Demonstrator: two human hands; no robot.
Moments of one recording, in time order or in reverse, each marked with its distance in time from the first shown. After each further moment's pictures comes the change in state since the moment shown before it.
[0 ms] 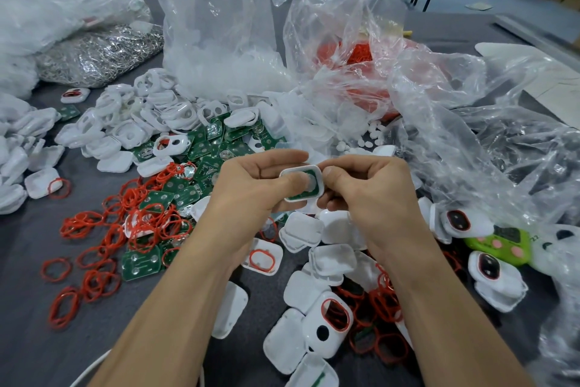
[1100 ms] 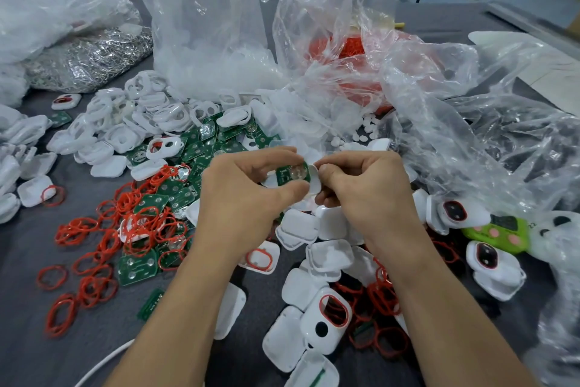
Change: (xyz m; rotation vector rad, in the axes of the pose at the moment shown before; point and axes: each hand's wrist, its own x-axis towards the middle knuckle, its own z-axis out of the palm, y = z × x) left_hand -0.002 -0.003 -0.001 0.499 0.155 0.286; right_hand 0.003 0.007 -0.001 -0.141 0.088 0.018
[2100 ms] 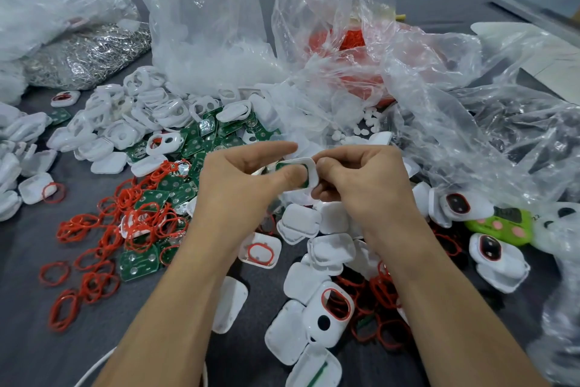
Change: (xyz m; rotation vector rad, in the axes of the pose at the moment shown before) left_hand 0.002 -0.003 -0.003 -0.236 -0.032 -0.134; right_hand -0.002 -0.003 0.003 0.091 -0.034 0.048
